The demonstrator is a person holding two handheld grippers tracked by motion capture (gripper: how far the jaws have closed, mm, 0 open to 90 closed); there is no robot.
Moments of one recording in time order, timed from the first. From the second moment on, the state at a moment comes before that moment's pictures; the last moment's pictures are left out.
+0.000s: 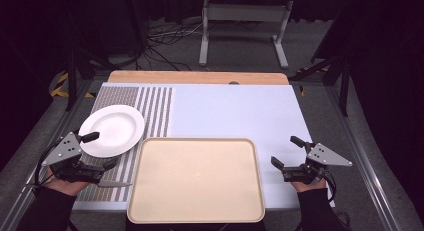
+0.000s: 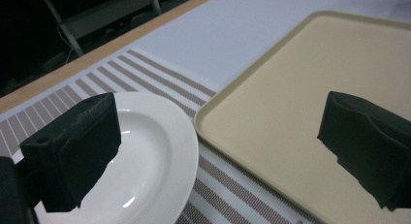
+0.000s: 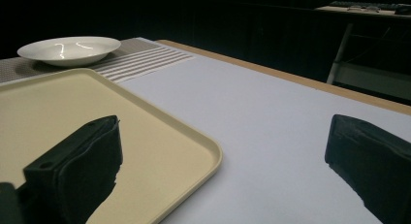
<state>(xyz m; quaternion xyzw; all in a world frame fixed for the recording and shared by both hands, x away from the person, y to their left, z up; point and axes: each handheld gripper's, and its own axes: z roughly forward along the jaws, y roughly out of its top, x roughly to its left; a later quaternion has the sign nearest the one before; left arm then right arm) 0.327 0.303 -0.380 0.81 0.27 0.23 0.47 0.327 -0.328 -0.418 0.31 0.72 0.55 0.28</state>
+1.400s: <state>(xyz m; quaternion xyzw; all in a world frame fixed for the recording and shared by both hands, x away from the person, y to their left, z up) 0.356 0.344 -0.390 0.96 0.18 0.07 0.19 0.329 -0.326 -0.423 0.31 0.73 0.55 0.26</state>
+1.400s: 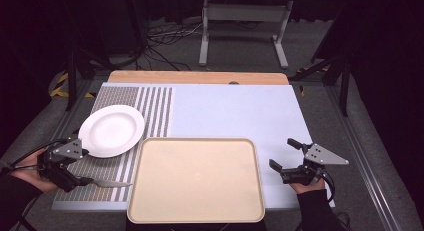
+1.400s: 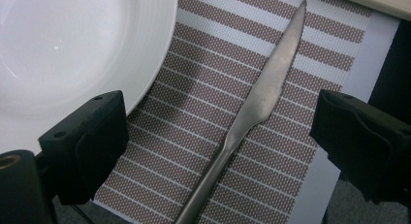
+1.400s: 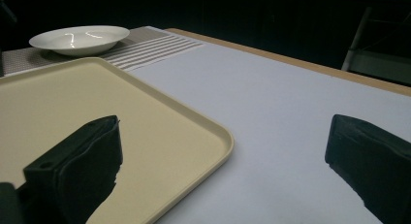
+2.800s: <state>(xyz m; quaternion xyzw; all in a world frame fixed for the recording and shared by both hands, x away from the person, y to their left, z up) 0.379 0.356 -0.427 0.99 0.06 -0.01 0.09 0.321 -0.329 -0.423 0.31 0.73 0.55 0.25</state>
